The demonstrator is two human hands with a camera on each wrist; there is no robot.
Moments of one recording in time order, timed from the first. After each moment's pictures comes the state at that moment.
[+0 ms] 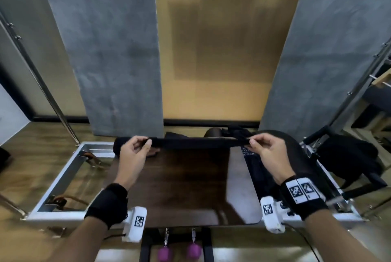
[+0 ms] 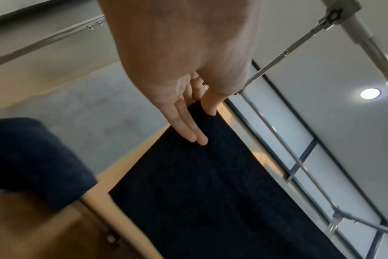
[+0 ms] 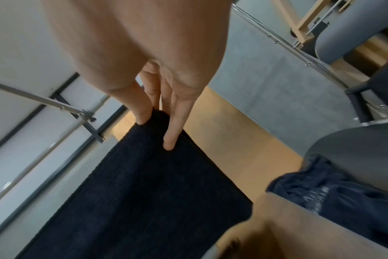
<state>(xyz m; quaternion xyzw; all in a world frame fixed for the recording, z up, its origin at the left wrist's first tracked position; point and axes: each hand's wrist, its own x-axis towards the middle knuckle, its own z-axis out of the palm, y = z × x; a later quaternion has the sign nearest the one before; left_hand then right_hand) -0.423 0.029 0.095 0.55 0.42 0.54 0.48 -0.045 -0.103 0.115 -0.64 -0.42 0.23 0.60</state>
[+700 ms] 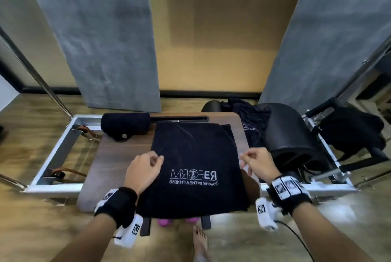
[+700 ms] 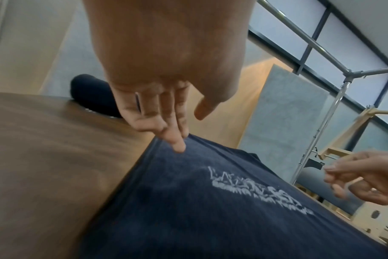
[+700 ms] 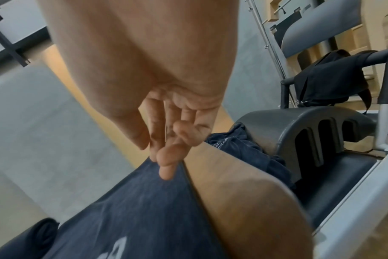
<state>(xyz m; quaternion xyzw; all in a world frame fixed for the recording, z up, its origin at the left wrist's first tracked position) -0.405 0.010 -0.010 0.73 0.61 0.16 0.27 -0.044 -0.105 0.007 -0.78 -0.38 0.34 0.36</state>
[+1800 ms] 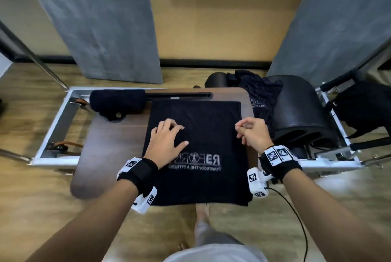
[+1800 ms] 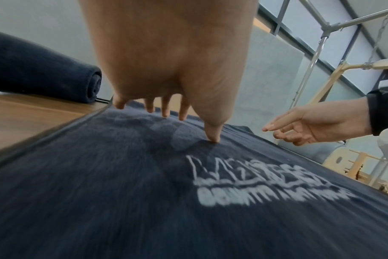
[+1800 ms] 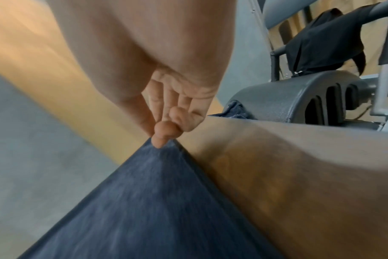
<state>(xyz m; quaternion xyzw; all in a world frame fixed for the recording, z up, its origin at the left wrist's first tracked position) -0.344 0.038 -0.045 0.87 0.46 0.07 0.18 -0.032 -0.039 -0.040 -0.78 -0.35 0.36 0.38</state>
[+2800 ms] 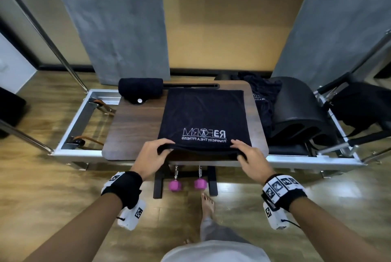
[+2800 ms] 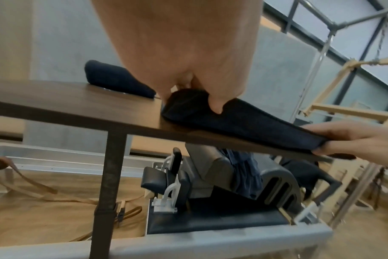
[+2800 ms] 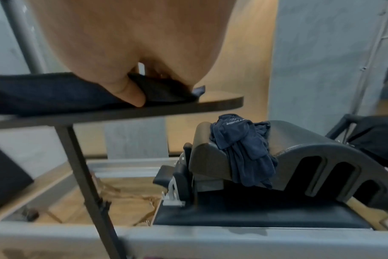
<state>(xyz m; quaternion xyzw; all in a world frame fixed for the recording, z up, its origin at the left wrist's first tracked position) -0.463 -0.073 -0.044 0.79 0.44 0.25 0.35 -0.113 -0.201 -0.053 -0.69 -0.65 0.22 0.24</state>
